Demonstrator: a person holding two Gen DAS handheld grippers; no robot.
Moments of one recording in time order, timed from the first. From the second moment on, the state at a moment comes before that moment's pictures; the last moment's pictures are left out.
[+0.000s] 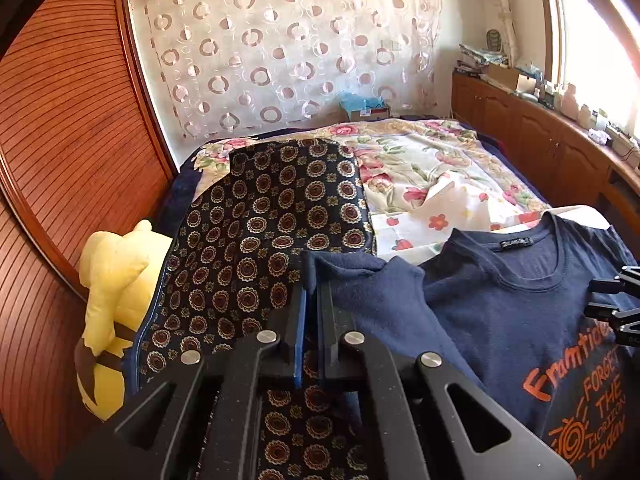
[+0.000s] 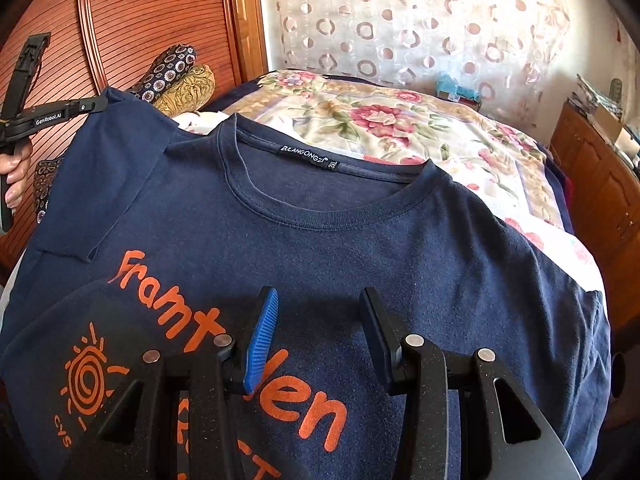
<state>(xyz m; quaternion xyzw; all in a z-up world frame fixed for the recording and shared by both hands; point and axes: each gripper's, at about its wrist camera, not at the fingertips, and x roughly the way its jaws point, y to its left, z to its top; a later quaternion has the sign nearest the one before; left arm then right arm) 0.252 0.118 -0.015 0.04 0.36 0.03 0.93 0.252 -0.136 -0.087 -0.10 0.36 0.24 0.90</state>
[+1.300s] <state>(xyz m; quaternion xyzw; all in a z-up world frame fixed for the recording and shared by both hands) 0.115 0.009 -0.059 0.02 0.37 -0.12 0.92 0.079 -0.267 -0.061 -0.05 0.31 0.06 0.95</state>
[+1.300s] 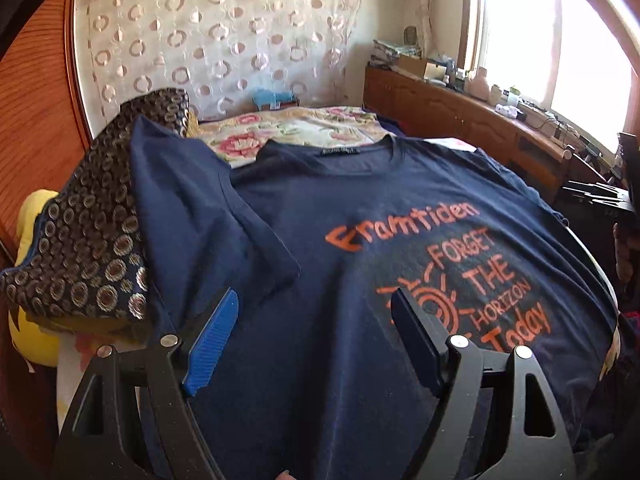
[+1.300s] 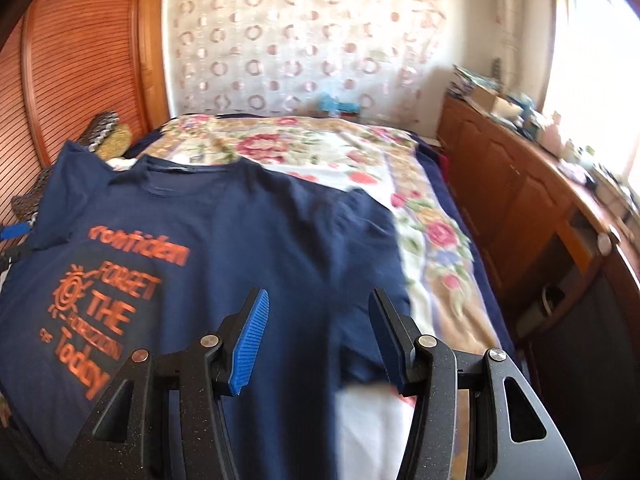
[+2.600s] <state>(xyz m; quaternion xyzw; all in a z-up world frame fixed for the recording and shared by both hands) 0.138 -0.006 -0.098 0.04 0.44 -0.11 0.89 0.094 -0.286 -0.026 -0.03 0.31 0.08 0.95</state>
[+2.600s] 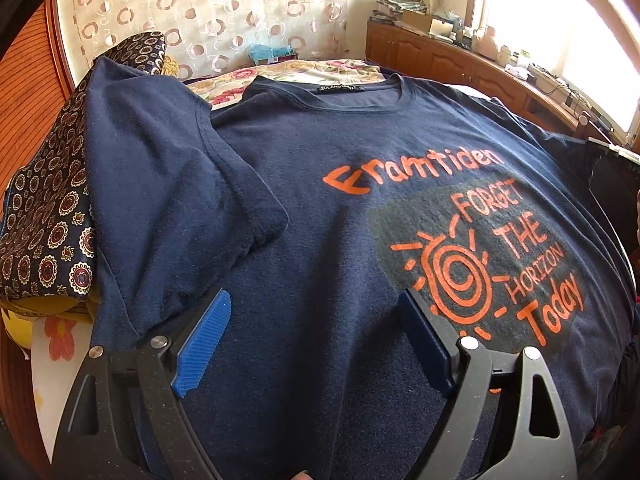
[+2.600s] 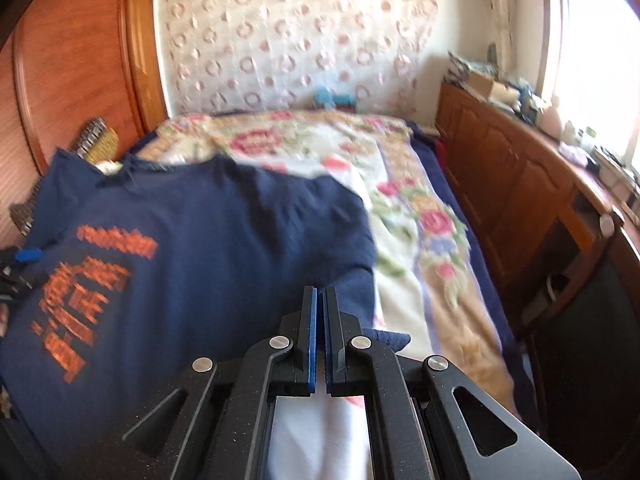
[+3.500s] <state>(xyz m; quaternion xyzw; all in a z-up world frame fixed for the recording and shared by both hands) 0.137 -0.007 -0.097 0.05 0.44 -0.11 0.89 0.054 -0.250 -0.051 -0.04 0.34 0.12 0.93</state>
